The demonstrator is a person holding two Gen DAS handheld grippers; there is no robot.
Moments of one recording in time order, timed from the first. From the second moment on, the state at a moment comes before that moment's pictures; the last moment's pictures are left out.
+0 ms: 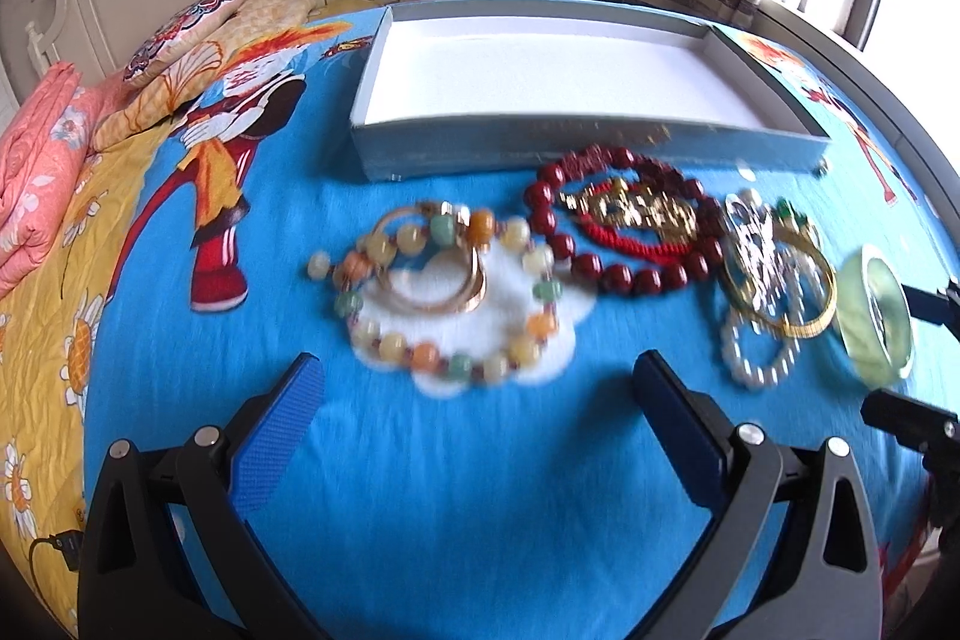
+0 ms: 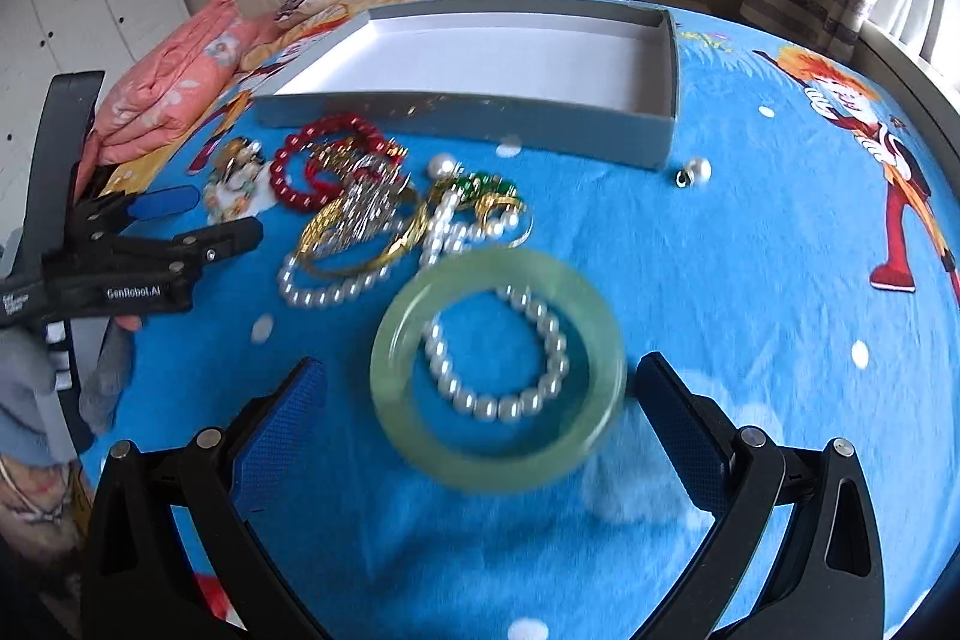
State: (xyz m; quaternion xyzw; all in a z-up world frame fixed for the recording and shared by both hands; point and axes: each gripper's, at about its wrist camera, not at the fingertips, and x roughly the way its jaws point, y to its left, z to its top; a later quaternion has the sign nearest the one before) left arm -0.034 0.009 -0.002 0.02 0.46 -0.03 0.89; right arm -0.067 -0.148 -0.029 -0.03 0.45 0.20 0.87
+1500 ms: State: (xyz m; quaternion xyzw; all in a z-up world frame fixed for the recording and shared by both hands) left arm -0.036 -0.096 0.015 0.04 0.43 -0.20 0.88; right arm -0.090 -0.198 -0.006 0.07 0.32 0.14 0.93
